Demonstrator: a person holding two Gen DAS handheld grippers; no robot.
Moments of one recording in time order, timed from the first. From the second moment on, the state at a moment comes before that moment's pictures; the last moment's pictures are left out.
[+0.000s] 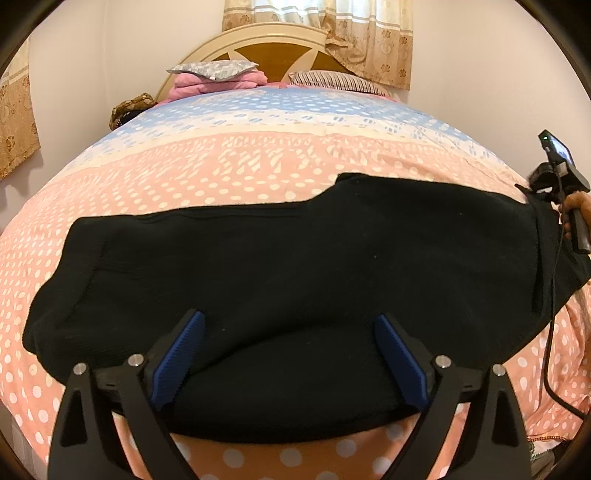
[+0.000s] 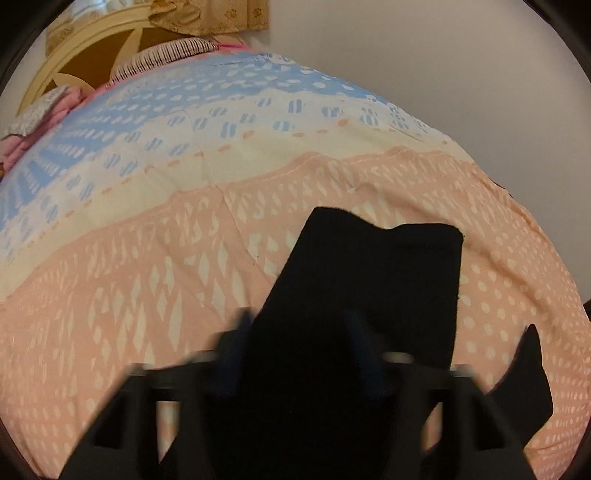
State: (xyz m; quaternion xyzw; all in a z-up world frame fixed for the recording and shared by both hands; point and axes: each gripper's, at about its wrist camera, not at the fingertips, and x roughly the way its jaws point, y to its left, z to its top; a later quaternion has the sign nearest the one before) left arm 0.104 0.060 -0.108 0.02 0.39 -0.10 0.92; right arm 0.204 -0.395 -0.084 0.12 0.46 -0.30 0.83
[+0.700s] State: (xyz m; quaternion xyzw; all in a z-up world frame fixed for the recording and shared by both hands) left arm 0.112 0.068 -0.106 0.01 0.41 -0.11 0.90; right arm -0.079 -0.475 -0.100 0.48 0.23 -0.24 0.81
